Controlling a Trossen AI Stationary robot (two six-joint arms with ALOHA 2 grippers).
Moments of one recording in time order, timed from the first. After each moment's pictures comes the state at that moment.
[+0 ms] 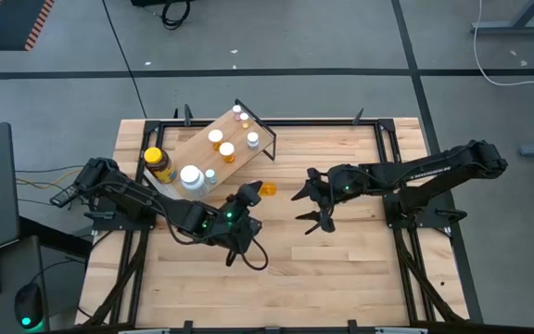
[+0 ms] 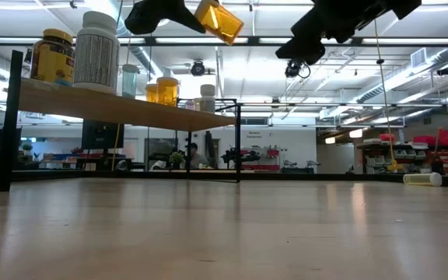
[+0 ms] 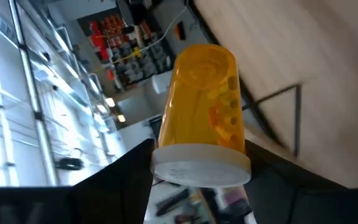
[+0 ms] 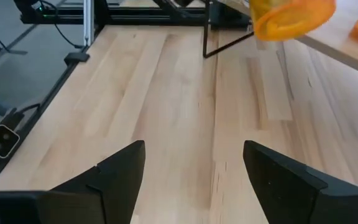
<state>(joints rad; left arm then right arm) -0.40 1.64 1.34 -0.49 -1.21 1.05 0.09 1.22 0.81 -0.10 -0.09 0.02</state>
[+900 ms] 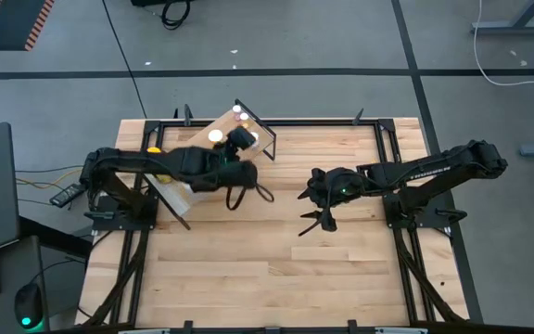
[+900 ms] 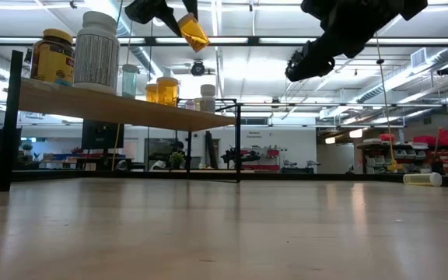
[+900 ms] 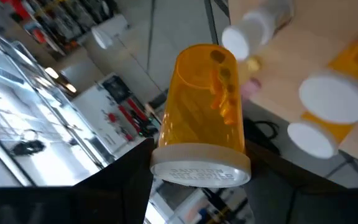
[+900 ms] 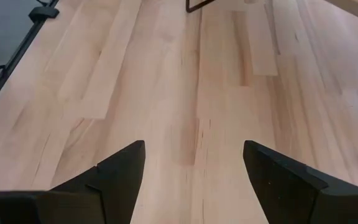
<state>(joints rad) -0.09 1.64 1.69 -1.10 -1.12 1.09 0.09 1.22 0.81 -0.25 -0.02 0.02</state>
